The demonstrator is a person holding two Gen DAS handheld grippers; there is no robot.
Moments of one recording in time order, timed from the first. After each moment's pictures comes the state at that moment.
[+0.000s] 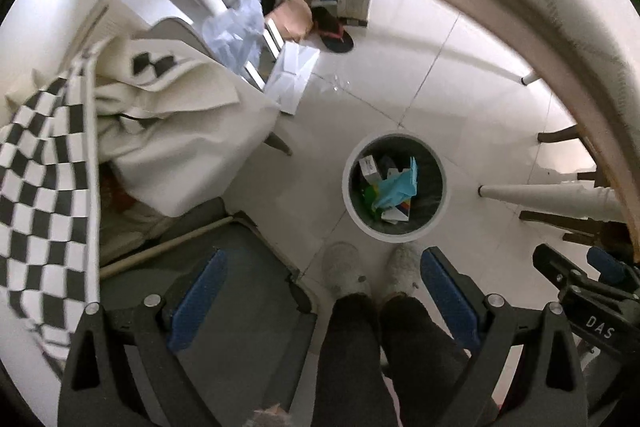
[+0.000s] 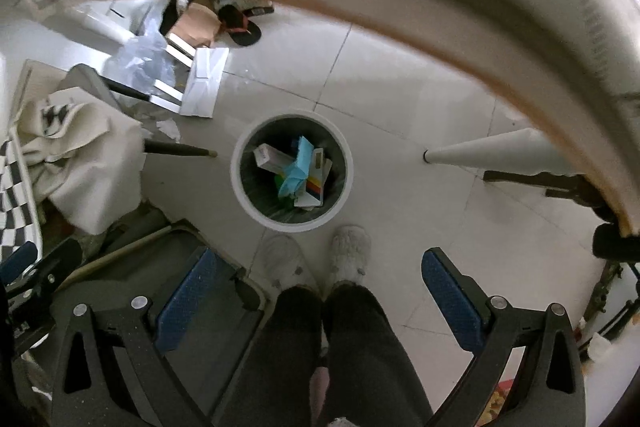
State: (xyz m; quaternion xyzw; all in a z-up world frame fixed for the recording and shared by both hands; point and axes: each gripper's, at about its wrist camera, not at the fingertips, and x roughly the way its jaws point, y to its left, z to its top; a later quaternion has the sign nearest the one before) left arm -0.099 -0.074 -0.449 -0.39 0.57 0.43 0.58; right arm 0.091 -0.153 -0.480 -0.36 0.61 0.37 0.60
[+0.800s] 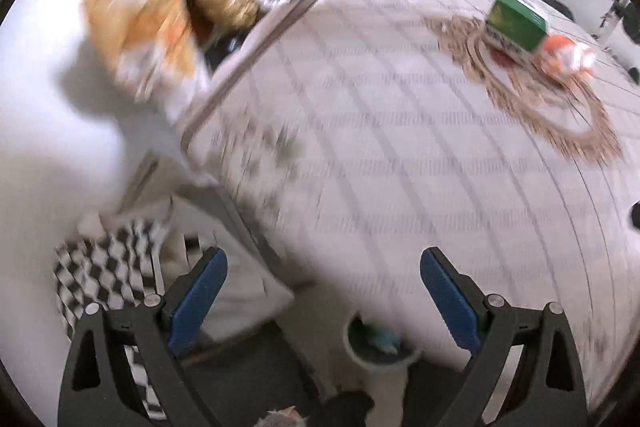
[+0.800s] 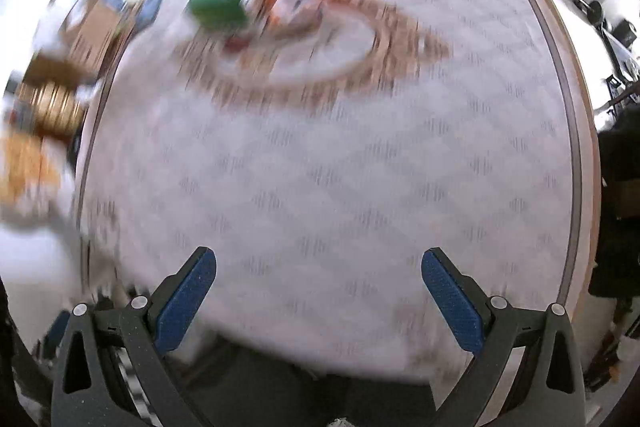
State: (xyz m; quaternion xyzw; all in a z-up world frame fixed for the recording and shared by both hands) left arm 0.064 0.111 -0.293 -0.28 0.51 0.55 0.60; right arm 0.353 0.068 -0.279 -0.21 0.62 0.37 0.67
